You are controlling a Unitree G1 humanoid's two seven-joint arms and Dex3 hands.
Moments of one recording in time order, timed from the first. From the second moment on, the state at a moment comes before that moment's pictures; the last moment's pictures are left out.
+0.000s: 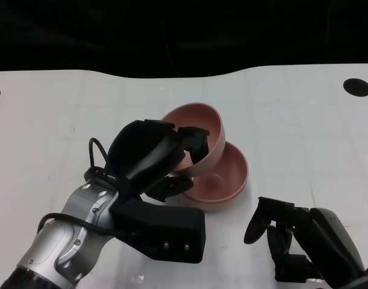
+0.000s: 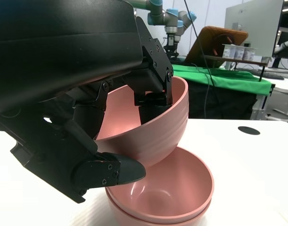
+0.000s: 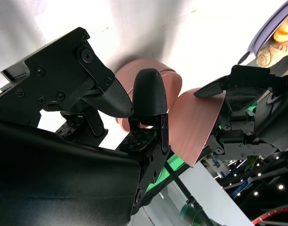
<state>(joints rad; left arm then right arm) -0.42 0.23 -0.43 0.18 0.79 -0.17 0.06 0.09 -0.20 0.23 0.05 -0.52 -0.43 -0.16</state>
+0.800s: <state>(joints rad) -0.46 0.21 -0.47 0.26 0.78 -0.20 0.04 0.09 -0.20 0.23 0.04 -0.52 -0.41 -0.16</state>
